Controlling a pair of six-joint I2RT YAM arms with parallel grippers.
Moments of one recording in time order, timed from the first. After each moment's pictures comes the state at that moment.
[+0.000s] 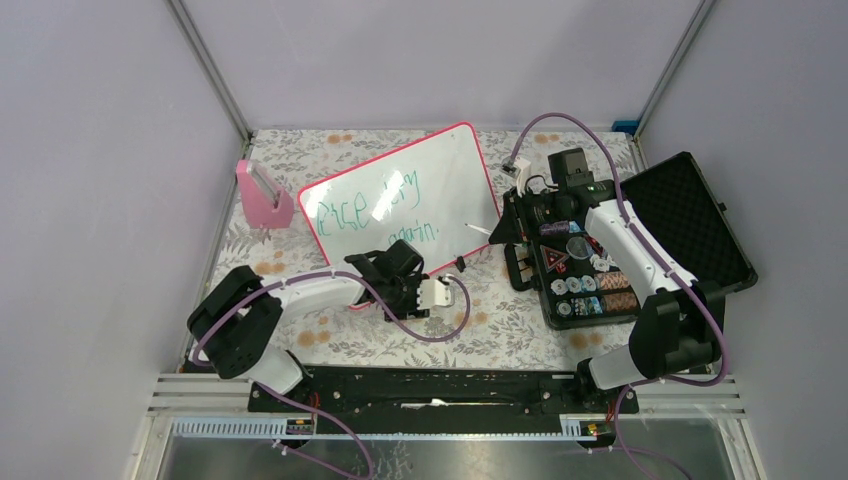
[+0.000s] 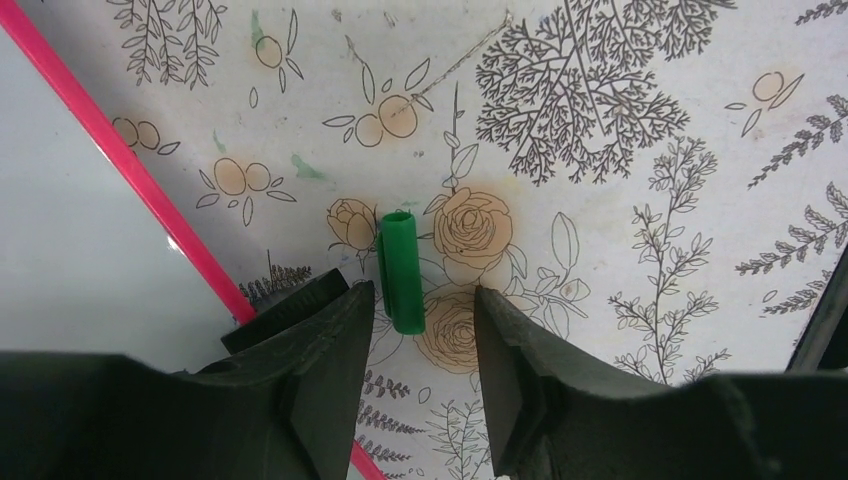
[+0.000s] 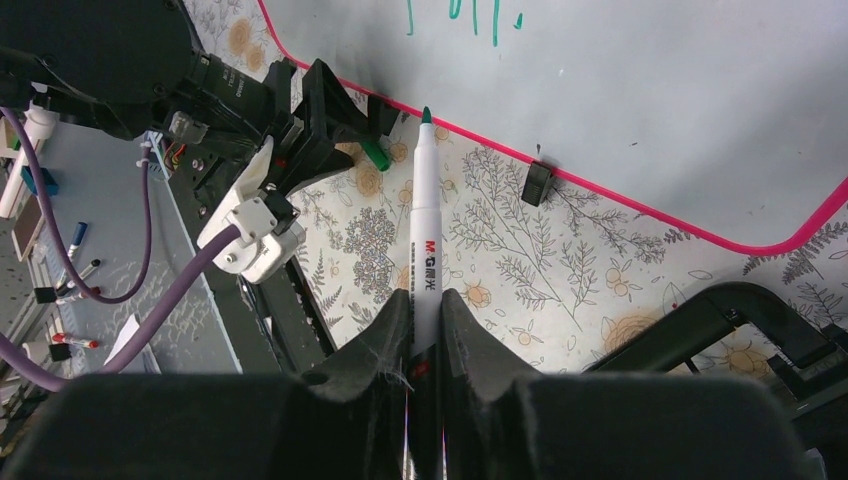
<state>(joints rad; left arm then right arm) -0.82 1.51 0.79 -0.43 0.23 0.70 0.24 1.47 1.22 -0.75 -0.86 -0.23</state>
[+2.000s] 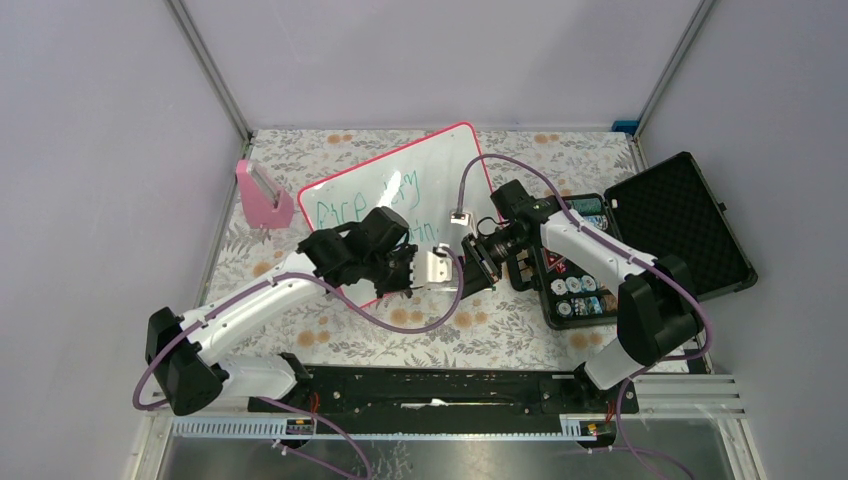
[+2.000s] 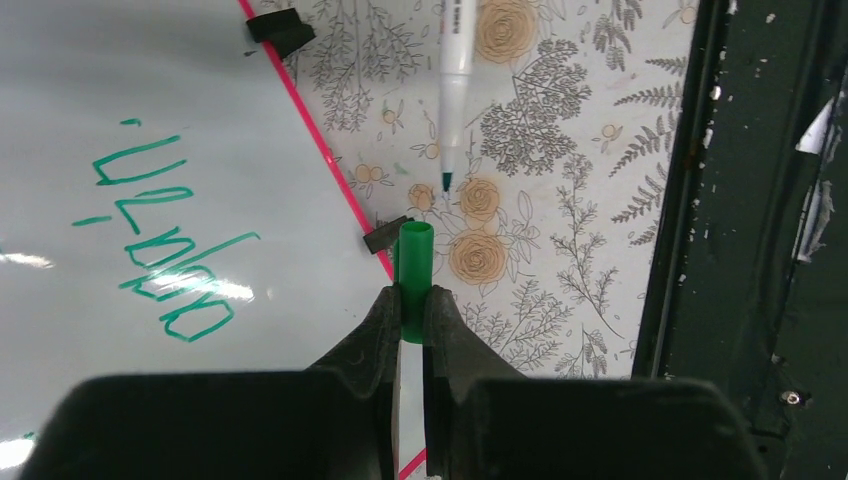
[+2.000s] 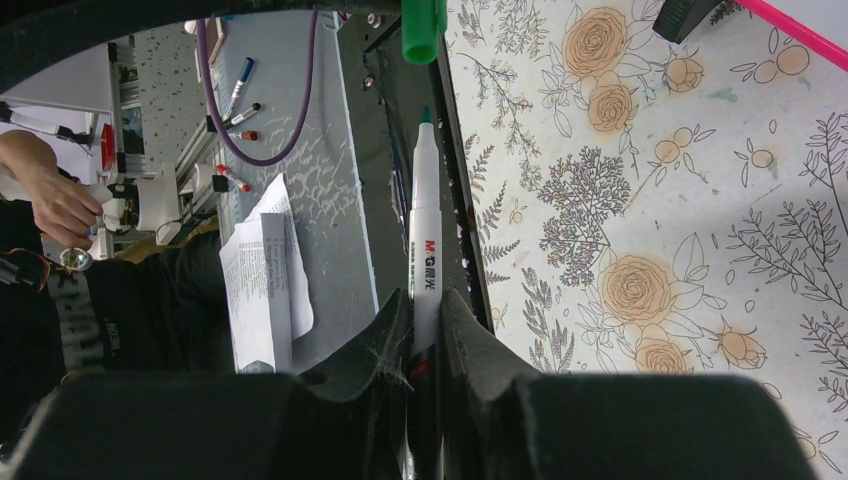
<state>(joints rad) -0.84 1.25 1.12 -0.83 0.26 0.67 0.52 1.57 1.14 -0.85 -1.06 -0.27</state>
